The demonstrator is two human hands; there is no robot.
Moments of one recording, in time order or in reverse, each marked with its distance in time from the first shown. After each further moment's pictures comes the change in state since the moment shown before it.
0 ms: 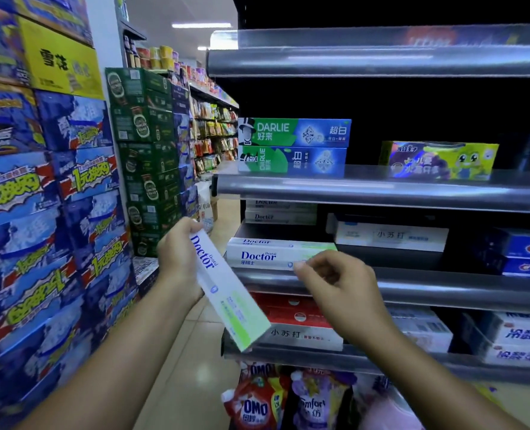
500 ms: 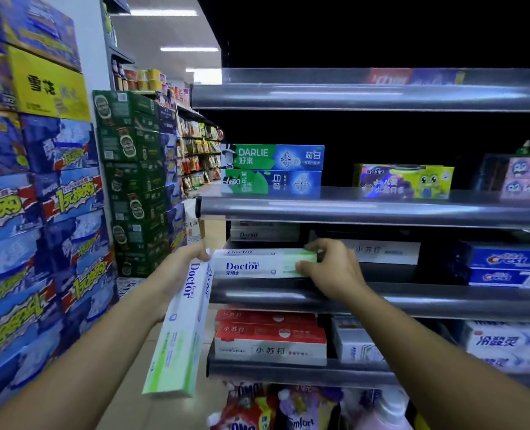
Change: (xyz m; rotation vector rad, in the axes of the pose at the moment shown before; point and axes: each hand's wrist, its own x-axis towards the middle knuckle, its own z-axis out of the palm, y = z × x) left_hand 0.009 0.017 -0.009 0.550 -0.415 -0.151; right_hand 0.085 0.036 -0.013 -0.280 0.047 0.162
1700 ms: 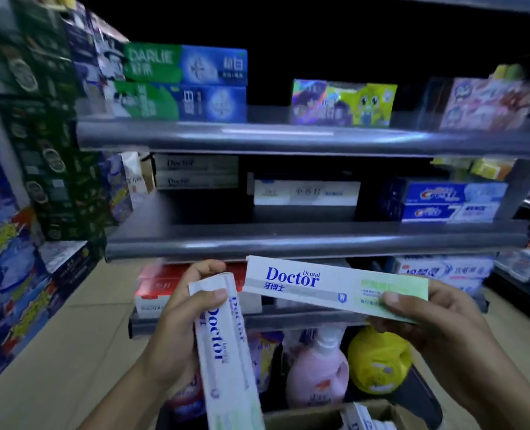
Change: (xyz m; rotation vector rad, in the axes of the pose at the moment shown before) left_hand -0.056 -0.119 0.152 -0.479 -0.327 0.257; right_hand -0.160 0.134 -0.130 0.971 -0.066 0.218
